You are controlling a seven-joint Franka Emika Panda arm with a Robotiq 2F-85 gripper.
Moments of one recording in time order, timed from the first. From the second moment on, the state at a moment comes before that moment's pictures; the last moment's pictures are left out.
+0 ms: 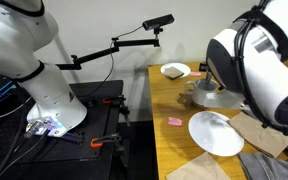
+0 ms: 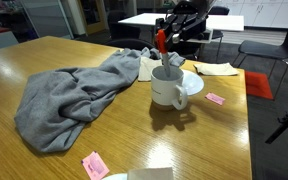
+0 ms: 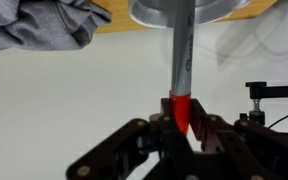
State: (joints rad) arm -0.21 0.52 -0.11 -1.98 1.28 1.73 -2.46
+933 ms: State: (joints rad) arm -0.21 0.58 -0.11 -1.99 1.34 1.75 -2.49
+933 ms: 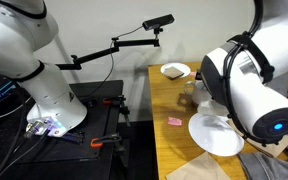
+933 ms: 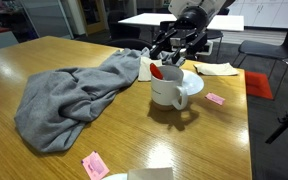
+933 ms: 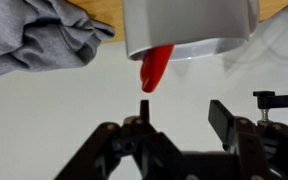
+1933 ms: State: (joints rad) arm -0.14 0.30 -0.11 -2.09 1.33 1.75 -2.48
